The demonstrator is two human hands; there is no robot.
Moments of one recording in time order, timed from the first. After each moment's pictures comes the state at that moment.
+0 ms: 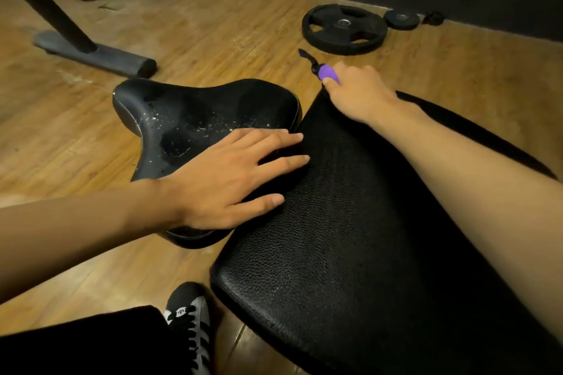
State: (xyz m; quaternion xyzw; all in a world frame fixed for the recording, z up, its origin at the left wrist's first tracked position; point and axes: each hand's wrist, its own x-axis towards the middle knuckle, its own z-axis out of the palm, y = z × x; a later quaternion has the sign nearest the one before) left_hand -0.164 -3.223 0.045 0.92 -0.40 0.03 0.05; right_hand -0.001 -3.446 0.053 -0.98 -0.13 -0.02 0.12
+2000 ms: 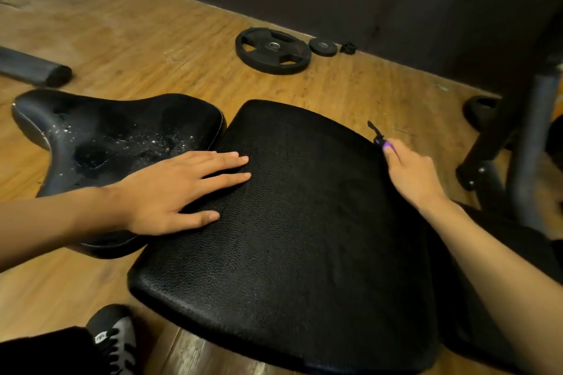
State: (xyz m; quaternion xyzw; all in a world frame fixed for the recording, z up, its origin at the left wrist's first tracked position) left_hand -0.148 -3.244 0.029 0.88 -0.46 0.01 0.10; right_hand -0.110 -3.668 0.042 -0.98 0.05 -0.04 0.19
